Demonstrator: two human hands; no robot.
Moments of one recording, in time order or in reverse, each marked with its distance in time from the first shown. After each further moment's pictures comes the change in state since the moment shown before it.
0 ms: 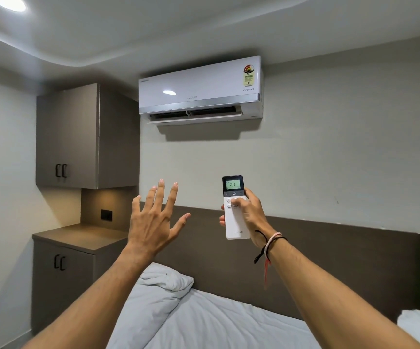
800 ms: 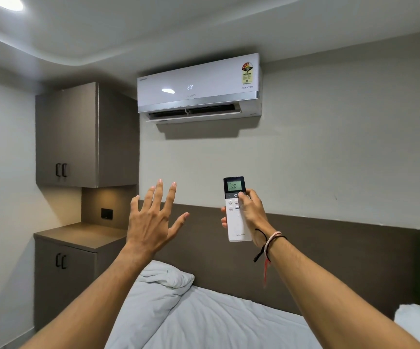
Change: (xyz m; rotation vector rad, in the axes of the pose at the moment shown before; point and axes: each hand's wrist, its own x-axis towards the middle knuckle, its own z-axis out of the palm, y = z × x) left_hand -0.008 0.000 -0.005 0.008 -0.013 0.001; right_hand -0.005 0.001 -0.001 0.012 0.063 0.059
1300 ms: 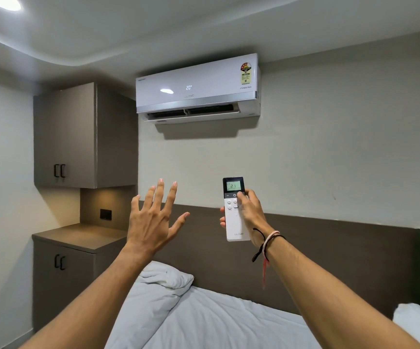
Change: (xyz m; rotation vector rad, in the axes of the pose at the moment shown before) left_hand 0.003 0.003 -0.001 -0.003 -0.001 0.015; right_hand 0.002 0.000 0.001 -0.038 0.022 0.014
